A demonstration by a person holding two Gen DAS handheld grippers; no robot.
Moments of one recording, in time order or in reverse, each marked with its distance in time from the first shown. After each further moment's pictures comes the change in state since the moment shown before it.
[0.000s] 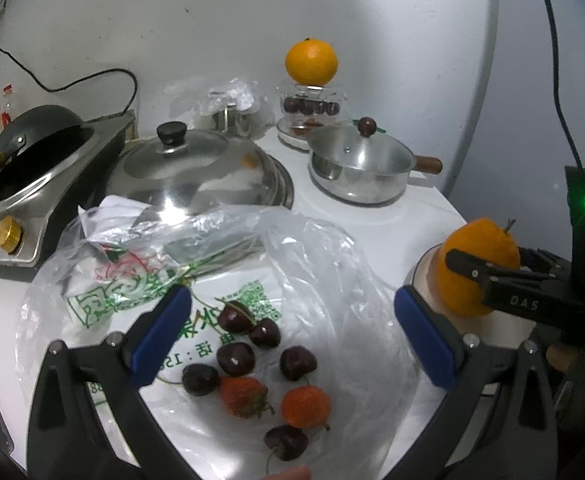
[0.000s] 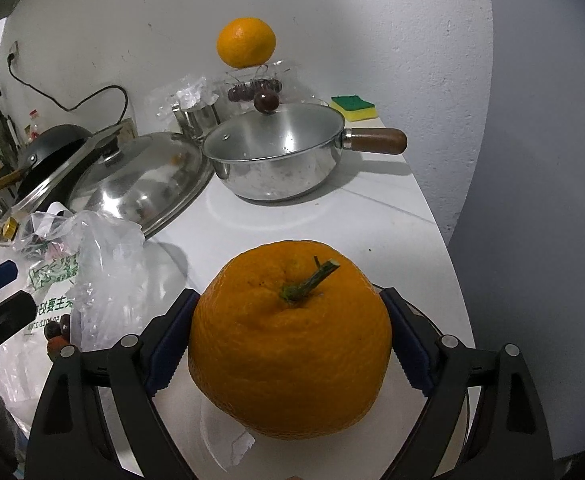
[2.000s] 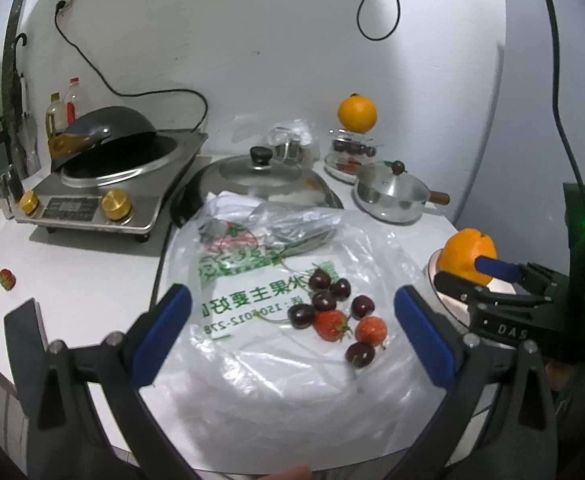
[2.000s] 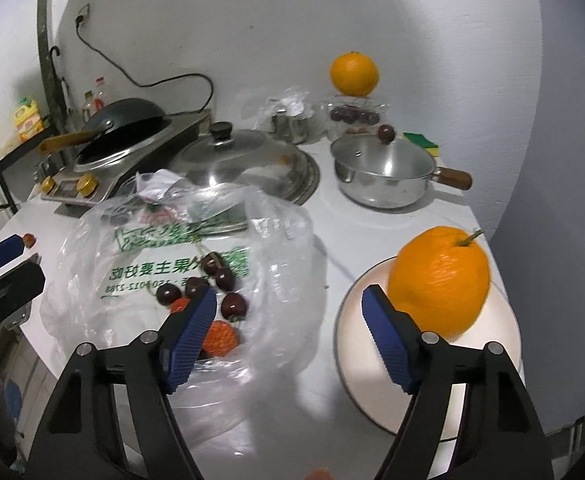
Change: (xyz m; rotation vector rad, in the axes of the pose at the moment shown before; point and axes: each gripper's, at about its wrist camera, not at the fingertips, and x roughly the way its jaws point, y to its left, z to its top) left arm -0.124 0.081 -0.054 -0.091 -0.136 0.039; right arm -0.079 0.137 -0.035 -0.162 -0.056 0.064
